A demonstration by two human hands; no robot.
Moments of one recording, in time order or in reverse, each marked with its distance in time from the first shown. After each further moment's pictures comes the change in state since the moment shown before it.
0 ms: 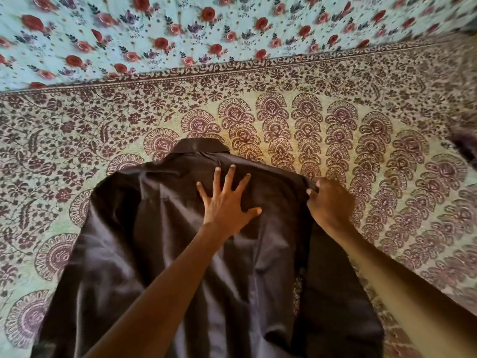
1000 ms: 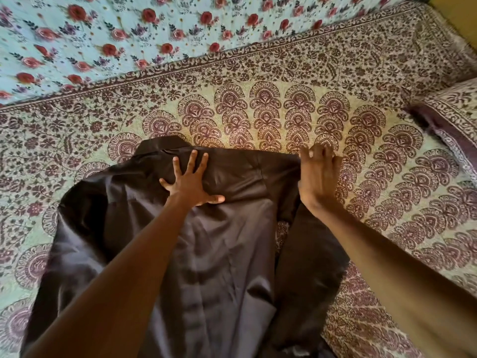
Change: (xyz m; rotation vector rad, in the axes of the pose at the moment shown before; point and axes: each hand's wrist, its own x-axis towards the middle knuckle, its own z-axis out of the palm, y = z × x) left_hand 0.034 0.010 -0.027 0.037 -0.283 -0.167; right_hand 0.016 0.057 -0.018 -0.218 0.268 -0.106
